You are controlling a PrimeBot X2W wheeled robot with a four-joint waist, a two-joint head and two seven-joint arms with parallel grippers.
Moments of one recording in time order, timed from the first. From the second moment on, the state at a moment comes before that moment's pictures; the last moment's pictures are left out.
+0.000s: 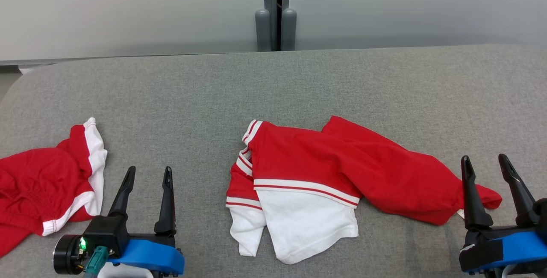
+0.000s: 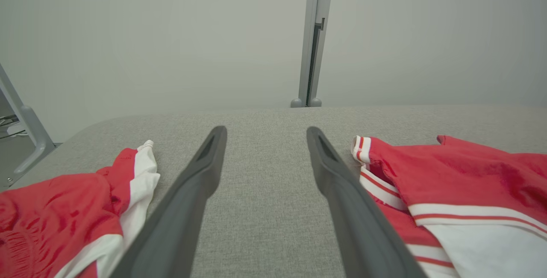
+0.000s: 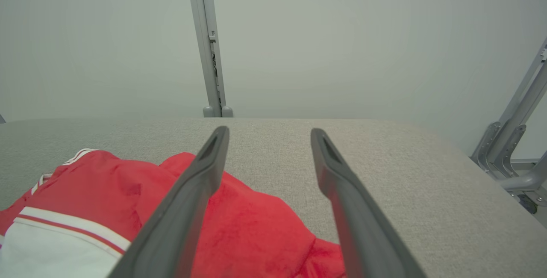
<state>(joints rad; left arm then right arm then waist) -0.05 0.29 -0.33 0.12 -0.36 0.15 -0.23 0.05 -0.05 -0.15 -0.15 0.11 0.13 -0.04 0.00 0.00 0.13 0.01</state>
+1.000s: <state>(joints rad) -0.18 0.28 -0.35 0.14 -0.36 0.14 -0.25 -0.27 -0.27 0.03 0.35 0.27 0.13 0.17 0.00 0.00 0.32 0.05</state>
